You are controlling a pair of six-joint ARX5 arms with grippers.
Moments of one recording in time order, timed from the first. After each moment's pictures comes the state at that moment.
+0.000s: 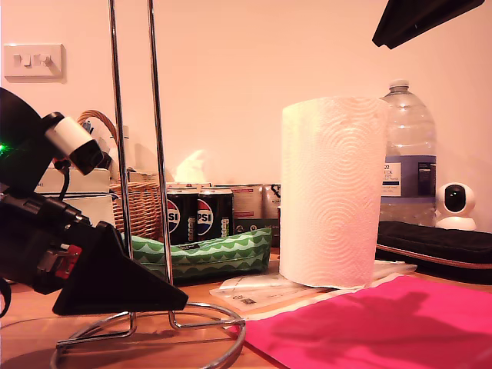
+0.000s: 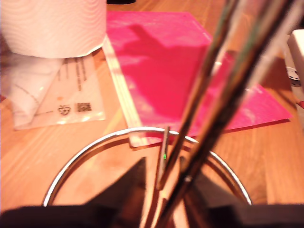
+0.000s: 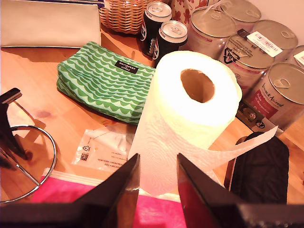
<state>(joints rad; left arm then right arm) -0.48 1.70 0.36 0.71 0.78 0.27 0.39 1.06 1.05 -0.59 -0.20 -0.39</state>
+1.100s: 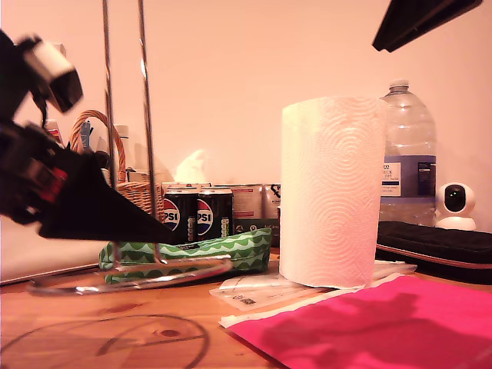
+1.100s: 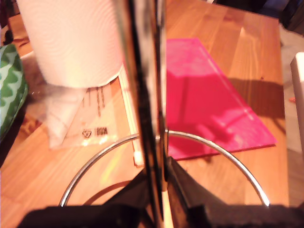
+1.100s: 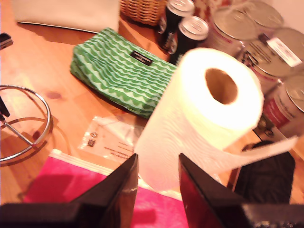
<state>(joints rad) -0.49 1.30 0.35 0.34 0.68 0.25 0.43 1.06 1.05 -0.63 -0.20 -0.50</state>
